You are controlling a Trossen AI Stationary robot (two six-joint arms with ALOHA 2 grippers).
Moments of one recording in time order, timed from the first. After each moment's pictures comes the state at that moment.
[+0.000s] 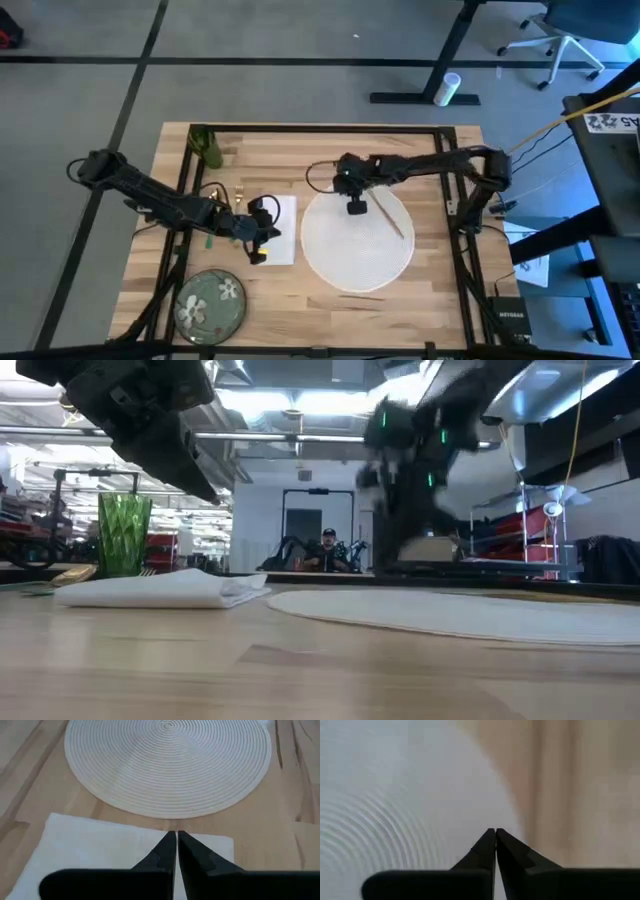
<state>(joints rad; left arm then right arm) -0.33 1.24 0.62 -0.16 -0.35 -0.33 -0.26 1.68 1.07 -0.49 0.02 -0.48</state>
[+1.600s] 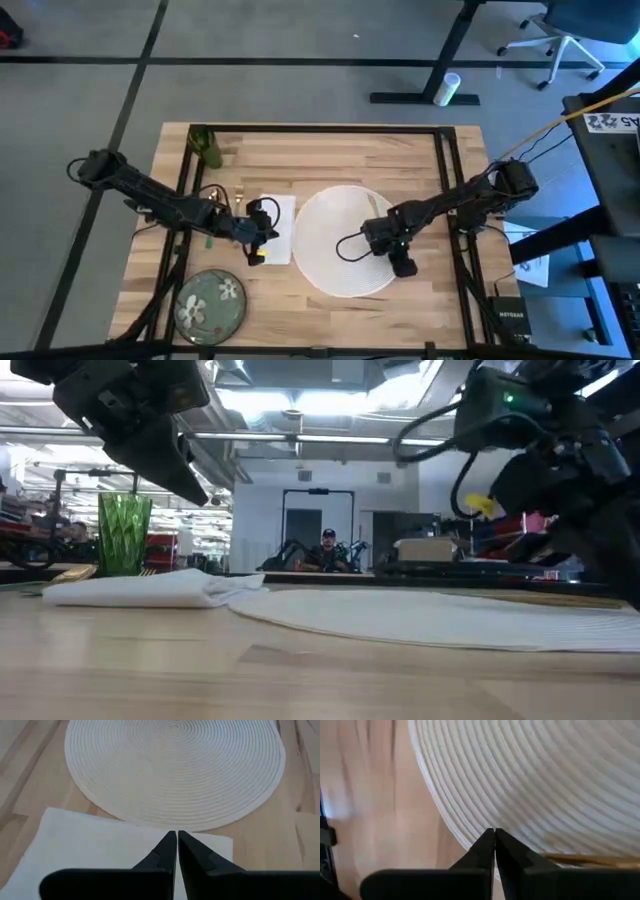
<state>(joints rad) -0.34 1.24 0.62 -0.18 -0.35 -0.34 0.21 1.59 0.76 -0.62 -0.46 0.08</state>
